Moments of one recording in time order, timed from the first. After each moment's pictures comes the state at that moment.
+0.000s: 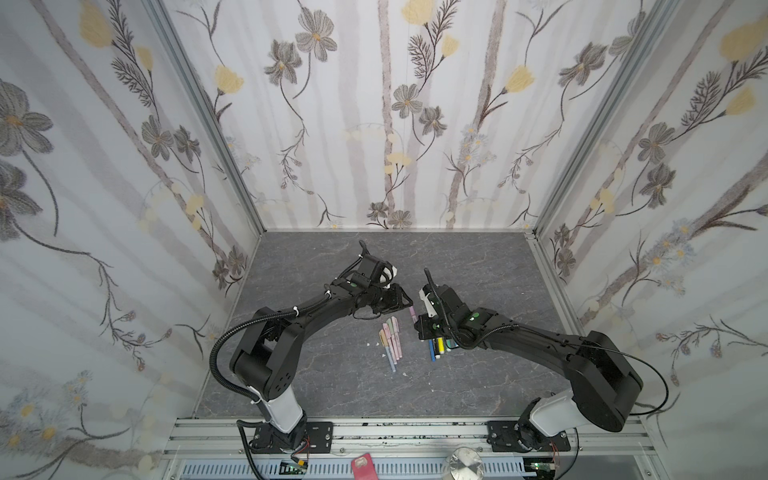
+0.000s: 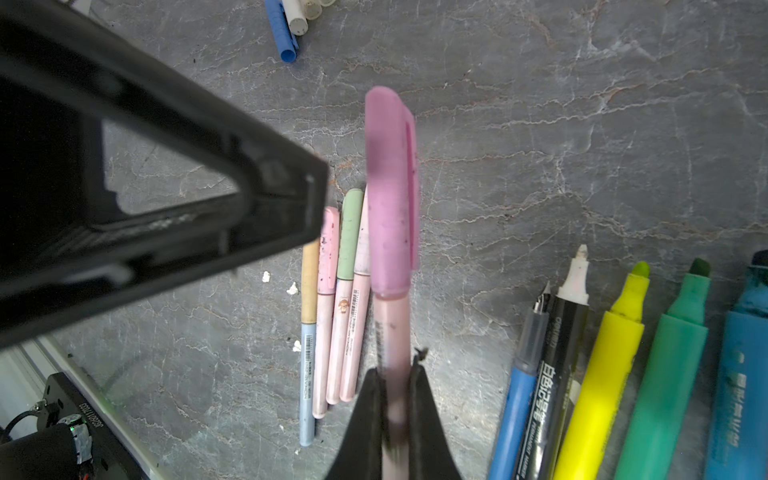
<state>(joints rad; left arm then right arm) -0.58 1.72 1.15 -0.27 0.55 -0.73 0.77 1.50 0.89 -0.27 -0.10 0.57</state>
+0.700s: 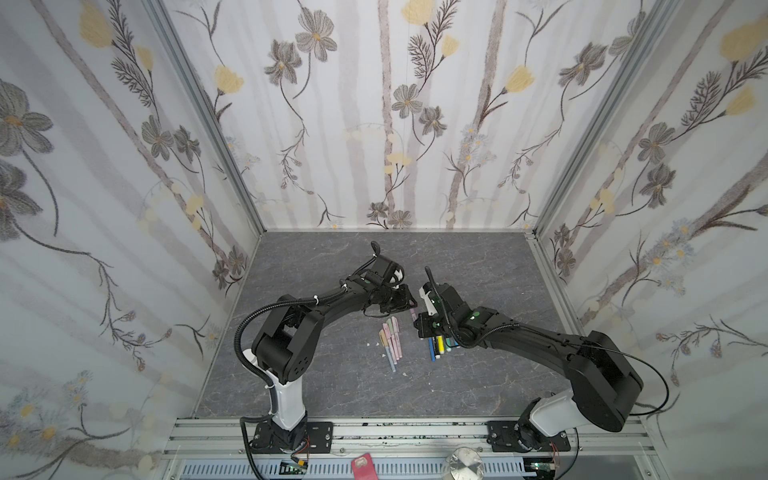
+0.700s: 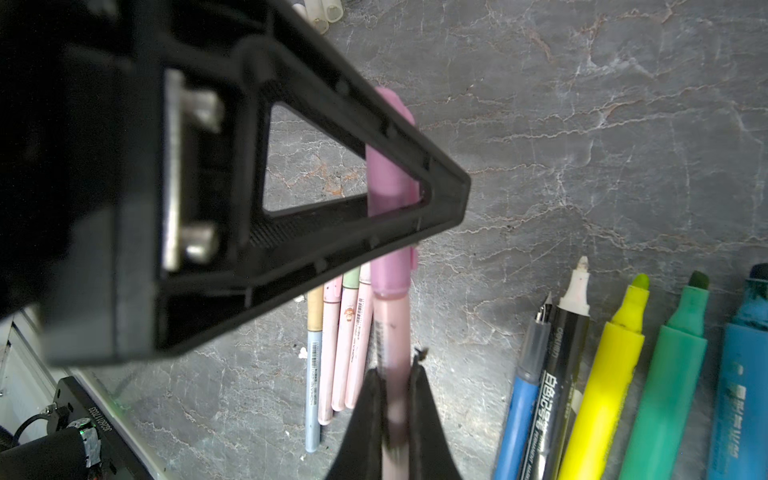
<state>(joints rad) -0.61 1.86 1.25 -0.30 0.49 -0.72 0.76 1.50 0.89 -0.26 -0.11 0.57</state>
